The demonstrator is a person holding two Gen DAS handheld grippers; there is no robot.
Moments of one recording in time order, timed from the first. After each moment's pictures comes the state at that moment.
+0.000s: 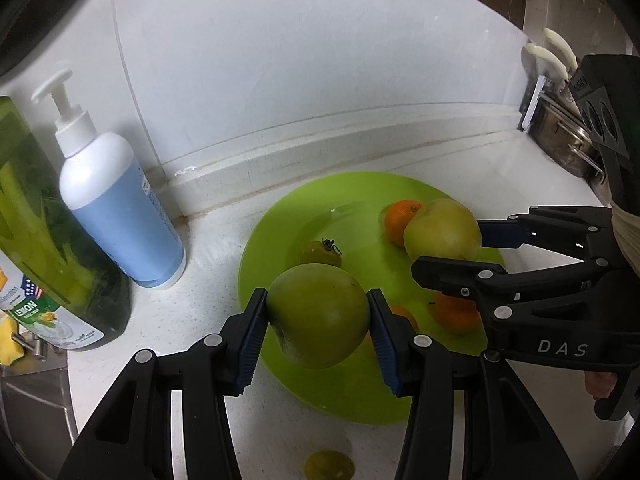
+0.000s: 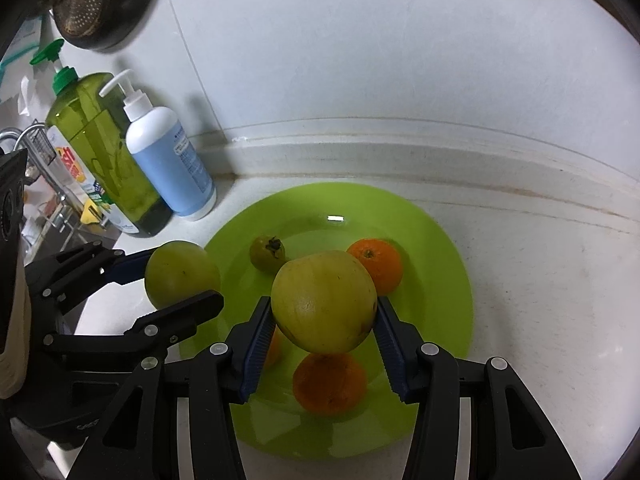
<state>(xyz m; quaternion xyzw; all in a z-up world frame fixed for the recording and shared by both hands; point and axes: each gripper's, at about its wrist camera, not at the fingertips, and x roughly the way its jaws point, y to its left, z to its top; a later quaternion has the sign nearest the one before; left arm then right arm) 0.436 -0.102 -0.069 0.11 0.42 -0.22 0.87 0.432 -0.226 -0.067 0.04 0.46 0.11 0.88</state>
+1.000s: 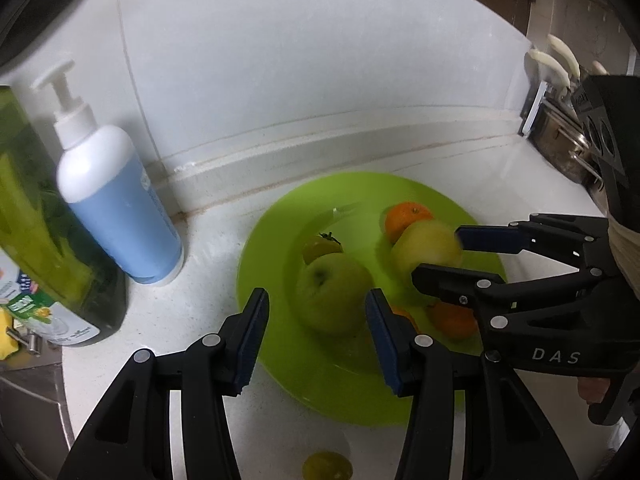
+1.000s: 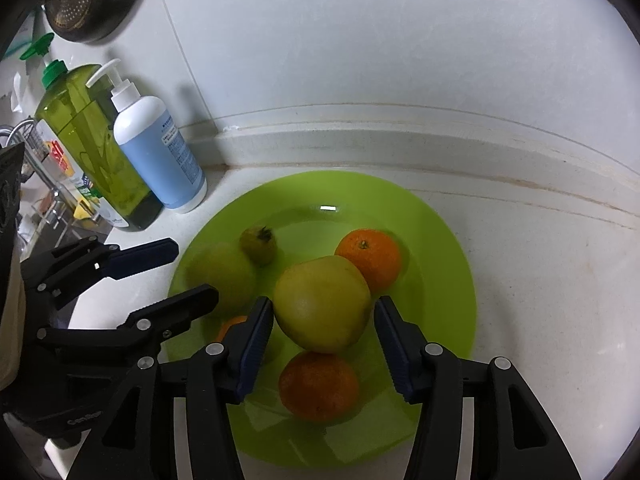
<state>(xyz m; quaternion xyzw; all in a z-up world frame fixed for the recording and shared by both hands) 0.437 -0.097 -0.065 0.09 0.42 -0.22 0.87 0.431 -0.228 -0.074 0.03 0.46 0.11 0.88</state>
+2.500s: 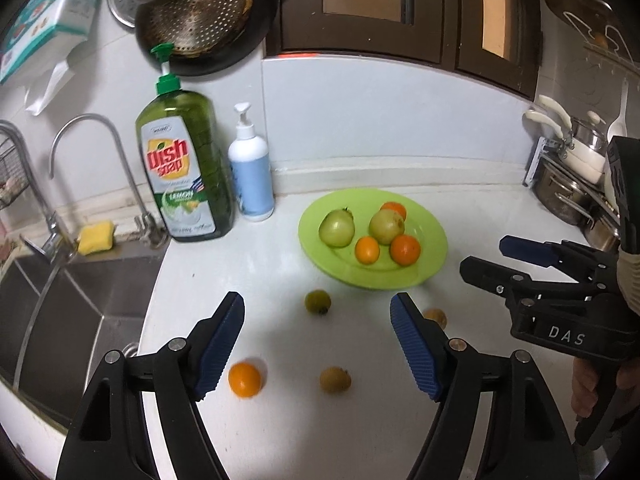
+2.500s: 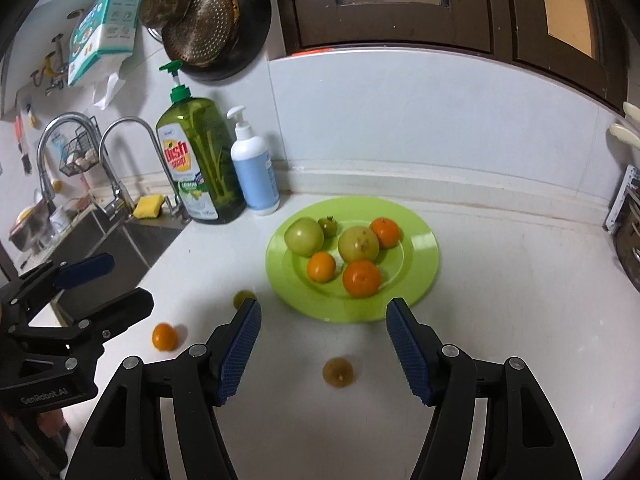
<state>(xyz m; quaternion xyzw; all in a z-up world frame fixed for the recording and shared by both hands) 0.238 -0.046 0.000 0.04 0.34 -0.10 0.93 0.256 -0.219 -0.007 0.01 0.36 0.12 0.93</state>
